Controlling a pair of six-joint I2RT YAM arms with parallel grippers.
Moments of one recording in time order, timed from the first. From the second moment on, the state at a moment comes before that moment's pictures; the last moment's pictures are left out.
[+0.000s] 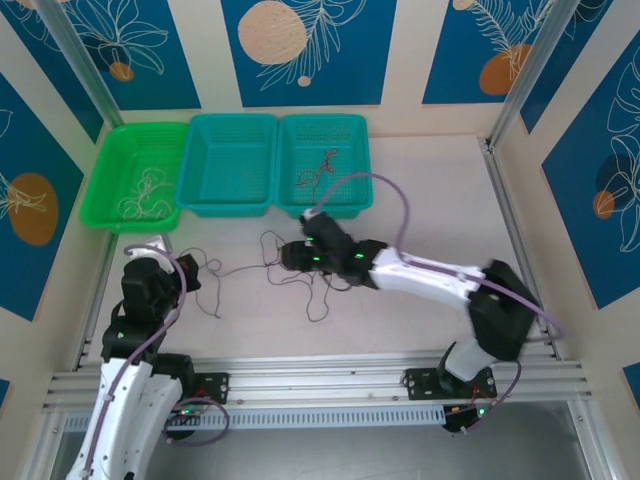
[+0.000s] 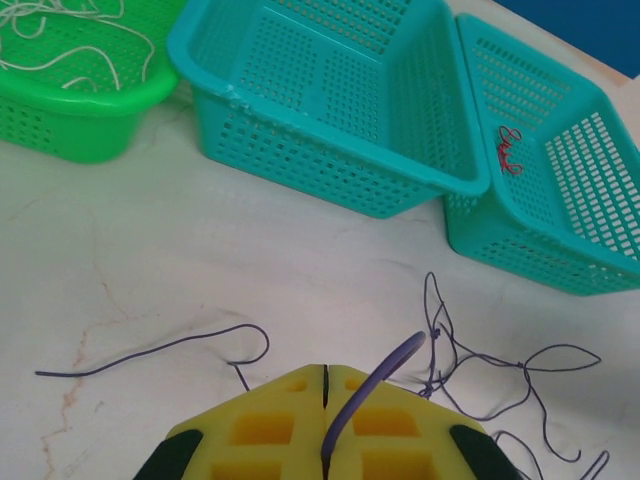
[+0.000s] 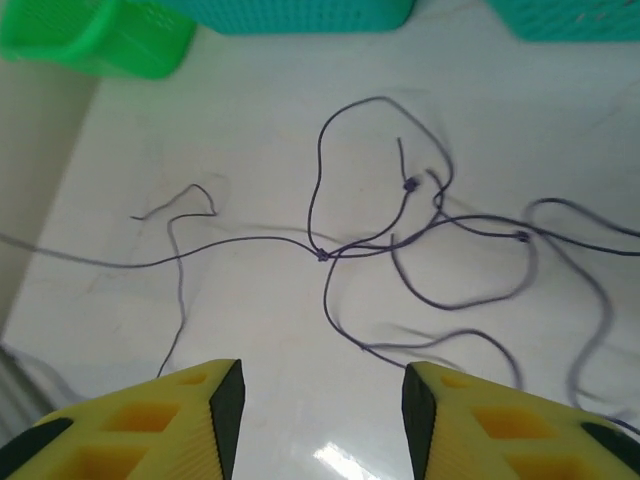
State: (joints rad) left arm -0.08 0.46 0.53 -0.54 0.06 -0.44; right arm 0.95 1.64 1.13 -0.22 0.06 0.73
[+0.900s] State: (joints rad) left arm -0.07 0.41 0.56 -0.67 -0.11 -0.43; right arm 0.91 1.84 1.16 -0.31 0.41 0.82
